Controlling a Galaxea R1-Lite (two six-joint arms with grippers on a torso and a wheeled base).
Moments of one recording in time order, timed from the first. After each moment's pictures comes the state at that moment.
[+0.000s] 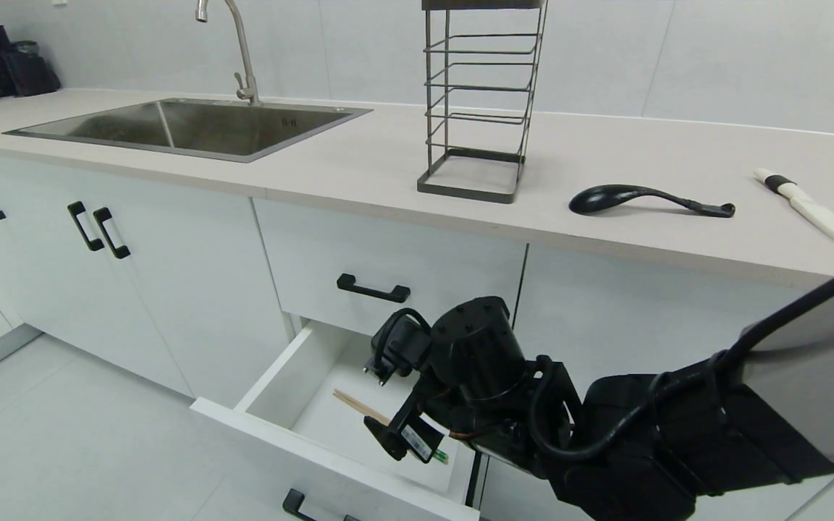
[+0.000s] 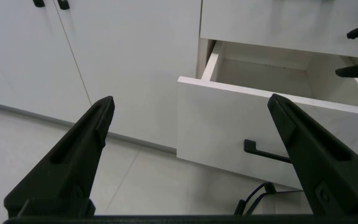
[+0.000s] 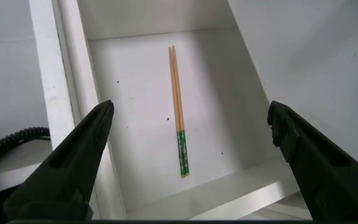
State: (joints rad) left arm 0.00 0.00 0.00 0.00 -0.06 0.00; right arm 0.96 2.09 -1.02 -0.50 -0.14 -0.21
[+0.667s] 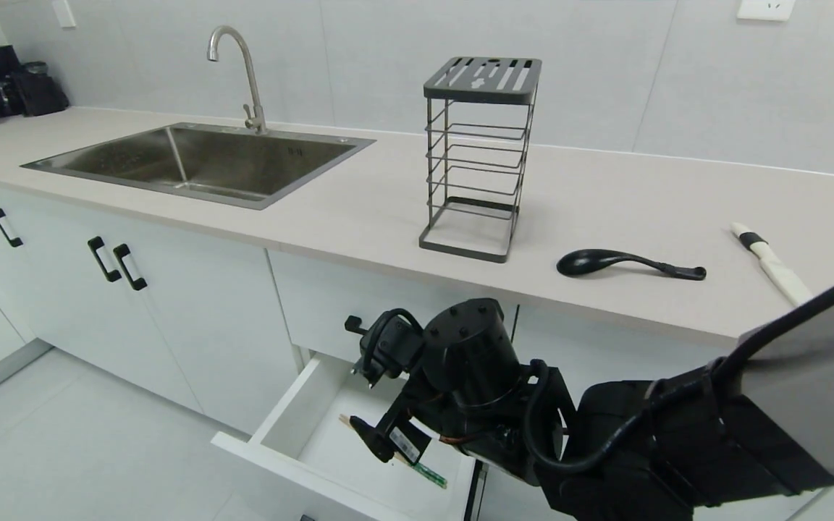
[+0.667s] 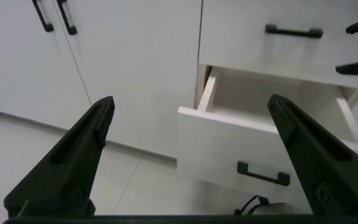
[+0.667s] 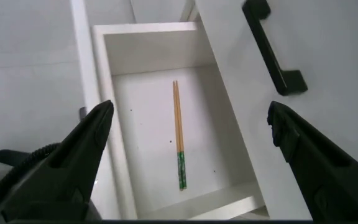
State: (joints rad) left arm 0.00 0.00 0.00 0.00 -0.06 0.00; right arm 0.98 2.10 -1.03 -0.54 -0.14 -0.20
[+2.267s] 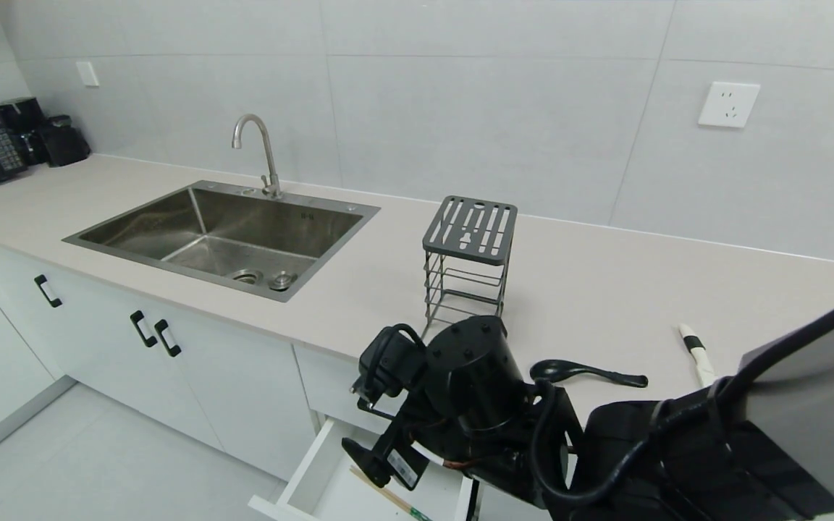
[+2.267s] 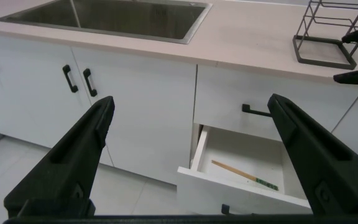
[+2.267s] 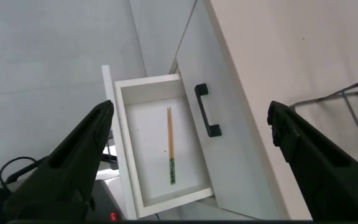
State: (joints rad) left arm 0.00 0.00 0.00 0.00 -0.06 0.00; right arm 1.00 2.09 -0.96 -0.60 -0.09 -0.15
